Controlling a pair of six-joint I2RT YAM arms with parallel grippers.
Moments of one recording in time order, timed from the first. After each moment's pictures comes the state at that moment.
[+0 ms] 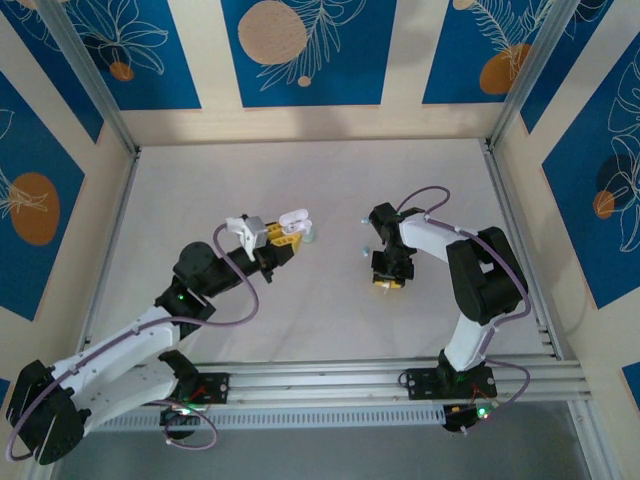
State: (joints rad) left arm -0.71 0.91 0.55 0.47 0.31 -0.10; right arm 0.41 1.76 1.05 -0.92 -0.08 0.58
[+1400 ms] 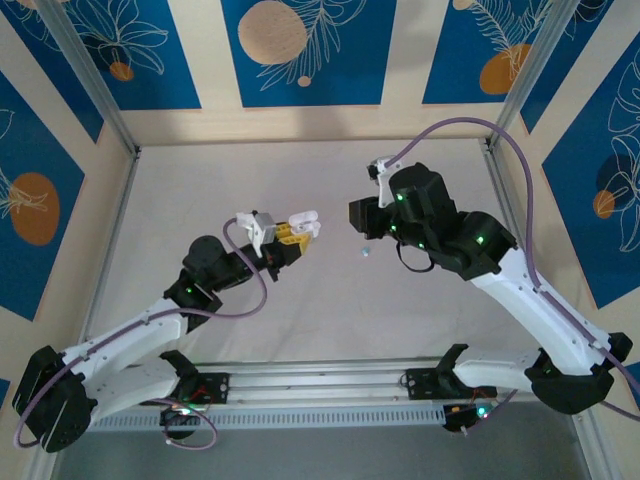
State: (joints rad) left arm -0.71 0.99 0.57 0.51 0.38 -0.16; right arm 0.82 1.16 1.50 -0.90 0.15 0.40
